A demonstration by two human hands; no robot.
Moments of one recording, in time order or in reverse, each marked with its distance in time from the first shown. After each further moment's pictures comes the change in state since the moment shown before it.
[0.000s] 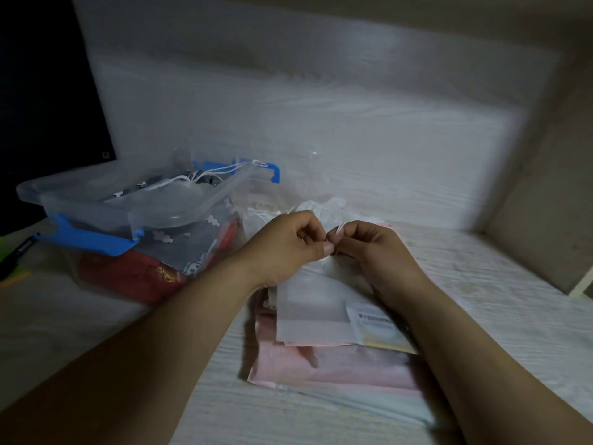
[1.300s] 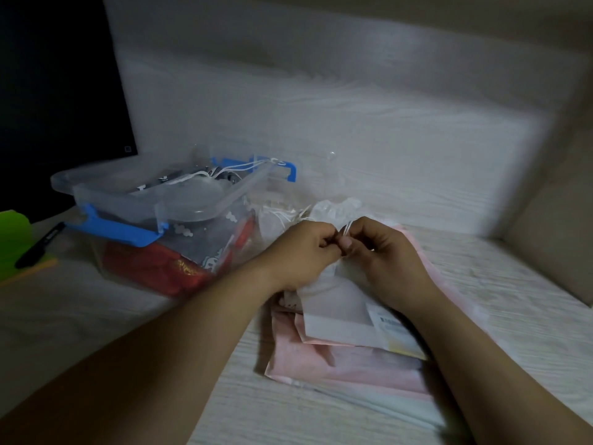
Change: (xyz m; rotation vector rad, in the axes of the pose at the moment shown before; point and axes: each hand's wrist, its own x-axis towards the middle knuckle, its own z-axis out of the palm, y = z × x) left_hand 0.000 -0.006 0.008 0.072 -0.020 -0.016; right_hand 0.003 0.010 0.000 -0.348 -0.119 -0.329
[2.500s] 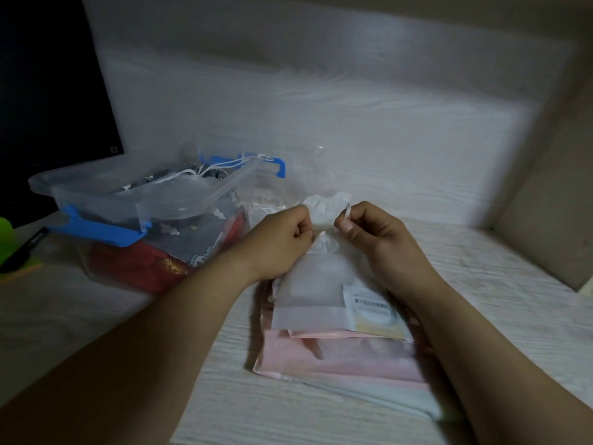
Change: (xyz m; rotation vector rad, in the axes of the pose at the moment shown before) left_hand -0.003 -0.007 -0.021 0.248 0.054 0.013; right_hand -0.006 -0.024 -0.008 0.223 0.052 0.099
